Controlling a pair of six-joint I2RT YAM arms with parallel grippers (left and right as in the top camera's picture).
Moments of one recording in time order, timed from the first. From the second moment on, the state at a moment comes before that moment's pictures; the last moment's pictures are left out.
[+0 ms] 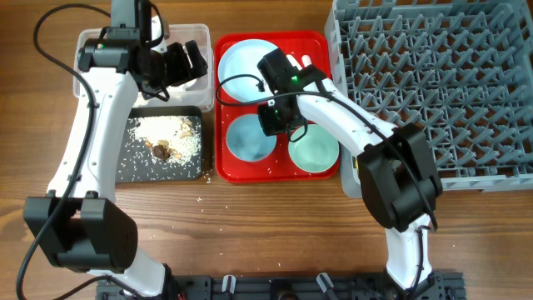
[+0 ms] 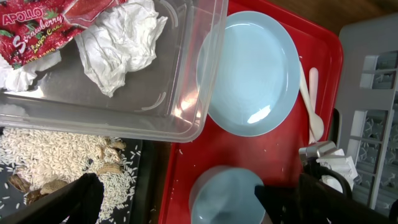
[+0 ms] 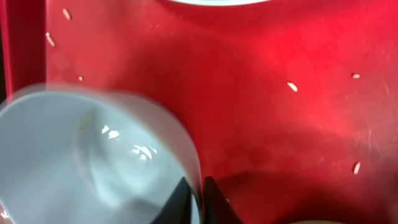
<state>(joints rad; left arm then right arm) -0.06 1.77 1.66 -0.99 0.23 -0.40 0.56 2.13 1.63 -0.87 -0.17 0.26</state>
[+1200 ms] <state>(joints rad) -0.06 1.77 1.66 -0.99 0.22 -0.40 0.26 2.10 1.66 -0.11 1.10 -0.16</state>
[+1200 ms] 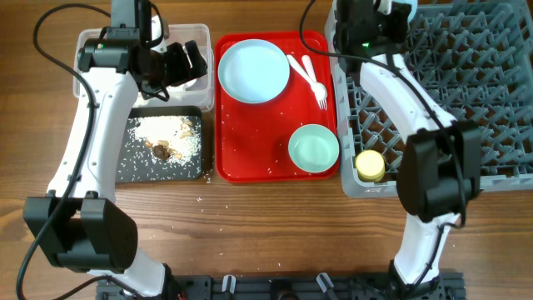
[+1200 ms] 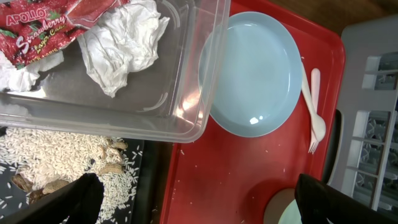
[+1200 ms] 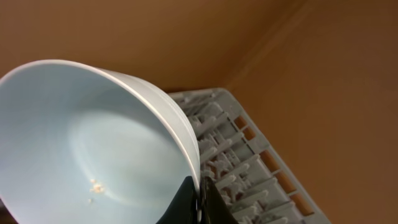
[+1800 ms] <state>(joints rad) -0.06 1.77 1.66 -0.99 0.22 -0.40 0.33 2.16 1.66 -0.15 1.06 -0.24</state>
